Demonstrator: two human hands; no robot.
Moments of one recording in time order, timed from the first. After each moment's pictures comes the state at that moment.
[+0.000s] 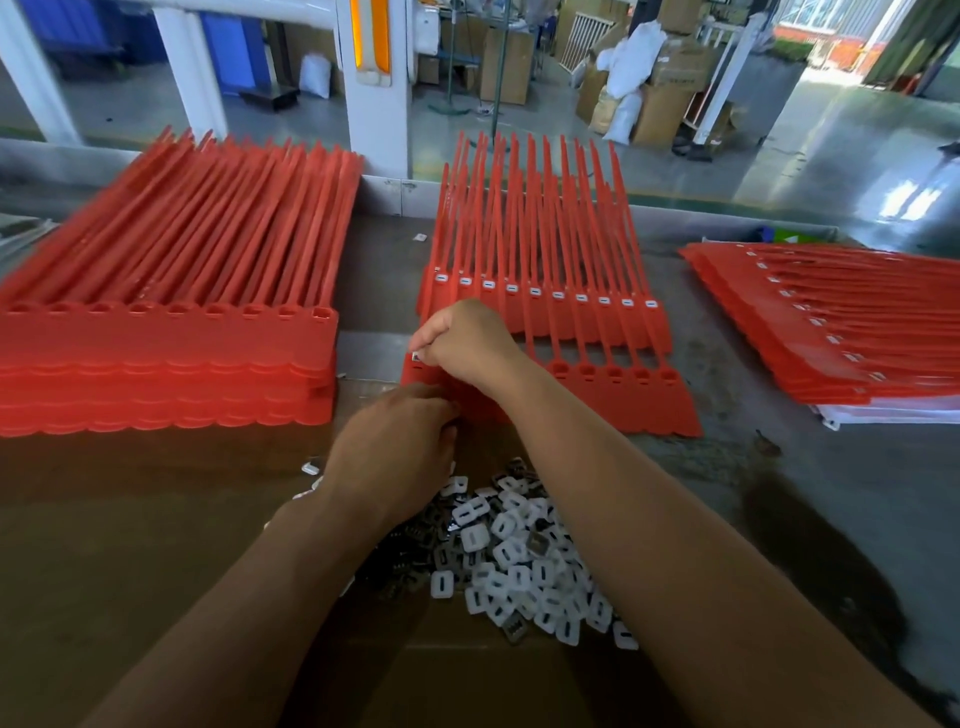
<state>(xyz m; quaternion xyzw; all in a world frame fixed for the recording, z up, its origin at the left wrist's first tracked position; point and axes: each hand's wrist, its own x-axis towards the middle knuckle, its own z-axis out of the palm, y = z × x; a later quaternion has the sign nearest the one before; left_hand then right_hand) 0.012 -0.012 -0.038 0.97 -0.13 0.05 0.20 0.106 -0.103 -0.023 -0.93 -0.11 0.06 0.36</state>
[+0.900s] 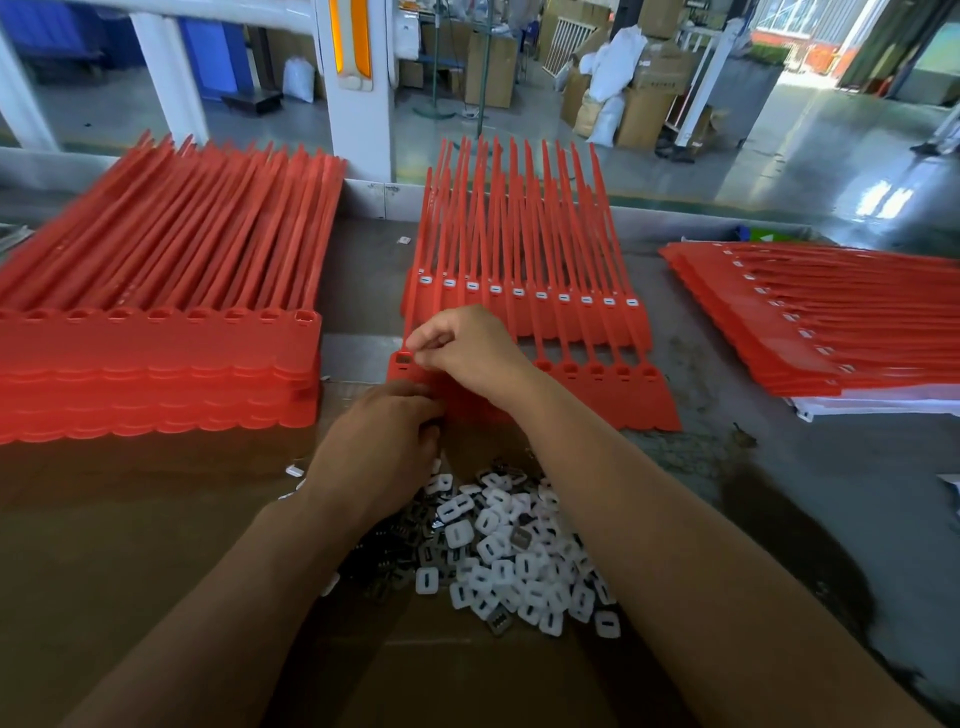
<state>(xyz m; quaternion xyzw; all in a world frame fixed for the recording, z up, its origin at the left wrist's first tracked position) 0.012 -0.008 -0.042 0.95 -0.13 0.08 0.26 0.093 -0.120 -0.022 -0.89 -0.10 0.04 0.45</state>
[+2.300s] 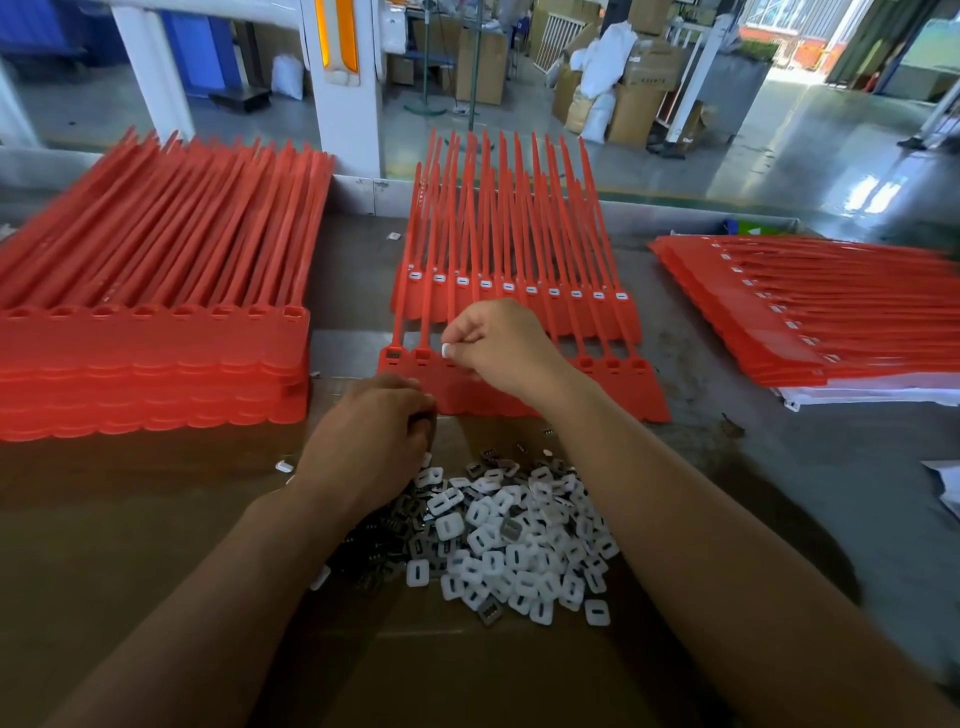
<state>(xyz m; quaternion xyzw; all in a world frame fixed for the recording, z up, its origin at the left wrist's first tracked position) 0.012 -0.010 -0.039 0.95 -0.11 0.10 0.28 0.078 -0.149 -0.012 -0.91 -0.10 0.02 0.41</state>
